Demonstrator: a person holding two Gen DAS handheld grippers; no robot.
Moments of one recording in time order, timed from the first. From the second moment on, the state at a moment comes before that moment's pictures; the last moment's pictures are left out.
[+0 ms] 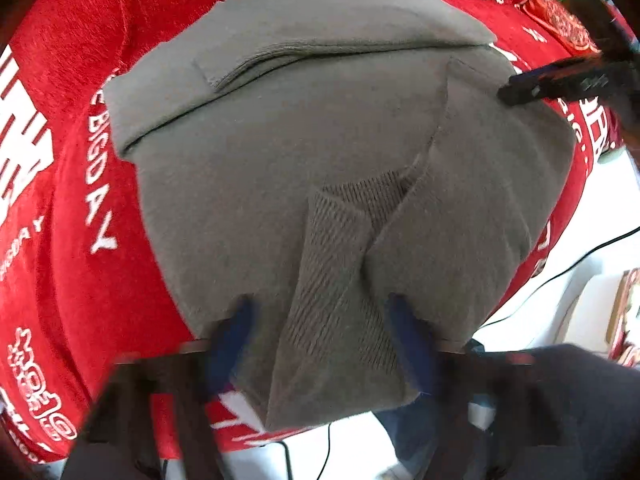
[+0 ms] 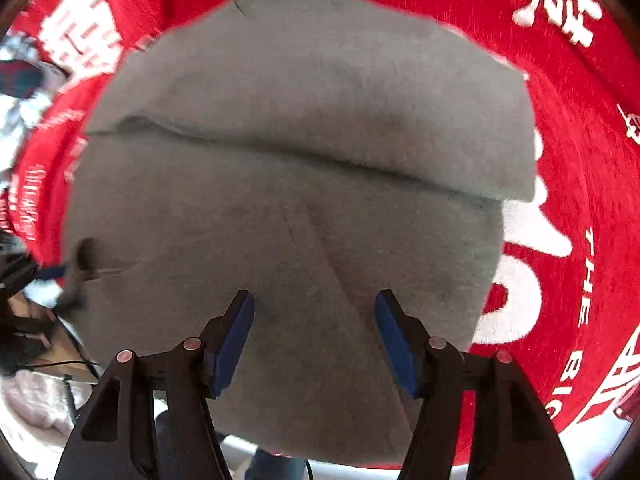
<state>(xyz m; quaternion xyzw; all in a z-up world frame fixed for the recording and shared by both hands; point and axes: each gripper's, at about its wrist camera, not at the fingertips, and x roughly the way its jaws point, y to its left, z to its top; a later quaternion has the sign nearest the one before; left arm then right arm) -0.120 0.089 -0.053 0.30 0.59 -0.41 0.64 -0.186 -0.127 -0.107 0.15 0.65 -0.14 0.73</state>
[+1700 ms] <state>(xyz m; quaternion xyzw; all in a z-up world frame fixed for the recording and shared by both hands) 0.168 -0.001 -0.064 0.11 0.64 -0.26 0.72 -0.076 -0.298 -0.101 0.33 0.55 -0.19 0.74</state>
